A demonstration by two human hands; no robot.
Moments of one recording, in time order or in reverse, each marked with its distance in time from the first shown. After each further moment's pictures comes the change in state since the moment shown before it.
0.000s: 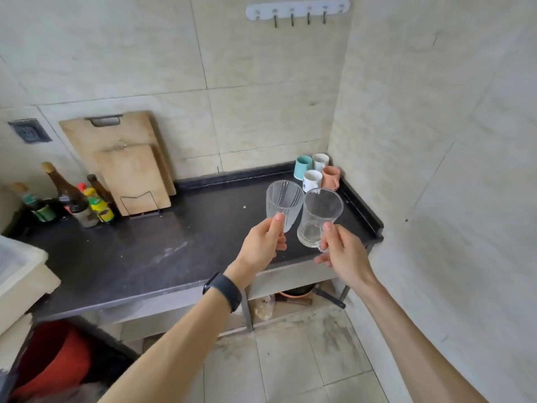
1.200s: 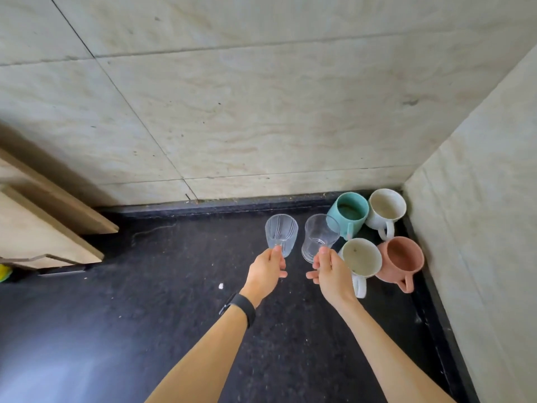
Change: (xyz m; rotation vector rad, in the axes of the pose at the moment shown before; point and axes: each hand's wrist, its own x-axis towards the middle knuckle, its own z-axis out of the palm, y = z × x) left_hand 0.578 -0.144 0.051 0.054 0.078 -0.585; right_hand 0.587 0.173 0.153 -0.002 -0.281 0.378
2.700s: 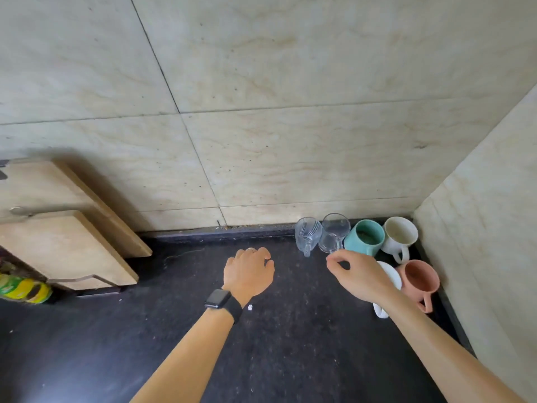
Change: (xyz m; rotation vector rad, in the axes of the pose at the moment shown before) left_hand -0.039 0.040 -0.130 0.892 0.137 0.281; right_hand -0.035 -0.111 -0.033 -0.594 -0.160 -0.196
